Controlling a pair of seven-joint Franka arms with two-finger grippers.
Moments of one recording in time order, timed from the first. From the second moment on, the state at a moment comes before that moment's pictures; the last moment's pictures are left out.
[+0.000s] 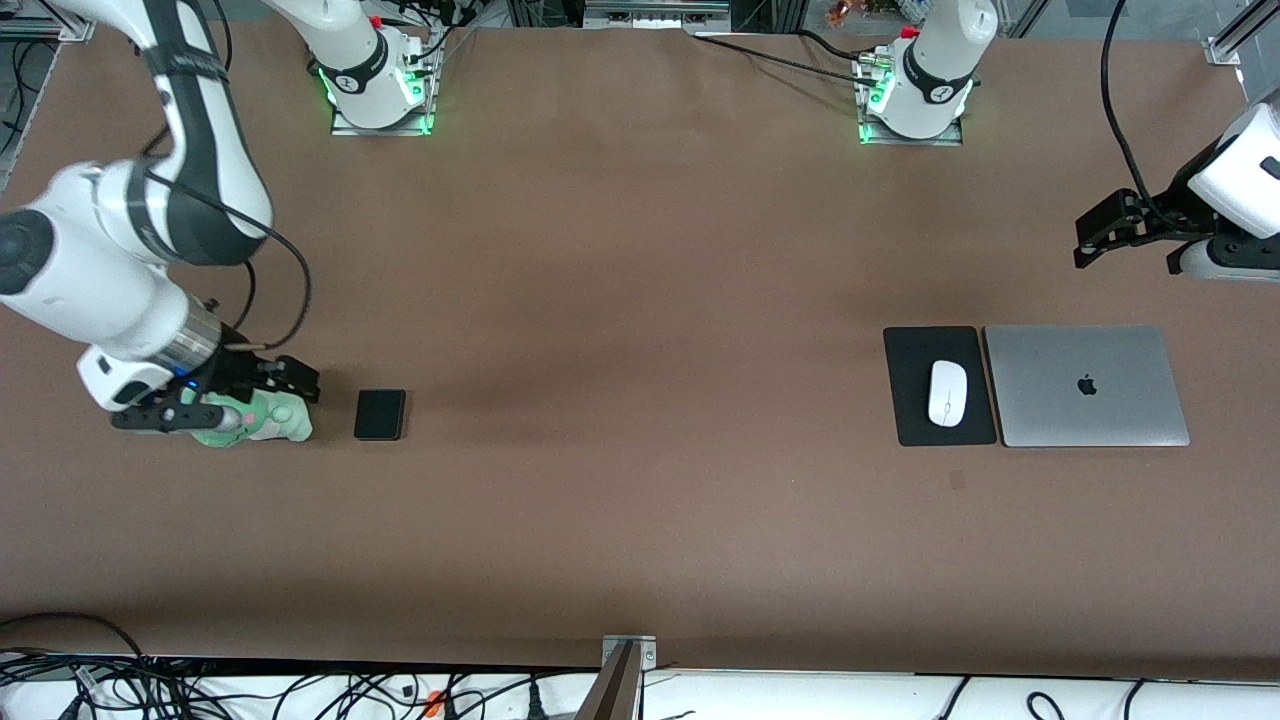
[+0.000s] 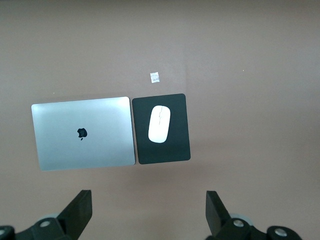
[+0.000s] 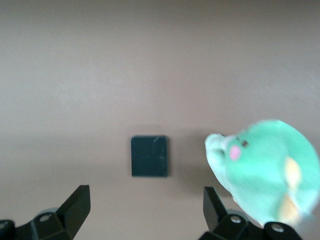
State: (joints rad) left arm -0.08 0.02 0.04 -1.56 0.02 1.59 0.00; right arm 0.17 0.26 -0.13 -1.75 0.12 2.09 0.01
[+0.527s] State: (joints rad) left arm -0.08 0.02 0.04 -1.56 0.02 1.59 0.00; right arm 0.12 0.09 -0.15 -1.65 0.03 1.71 -0.03
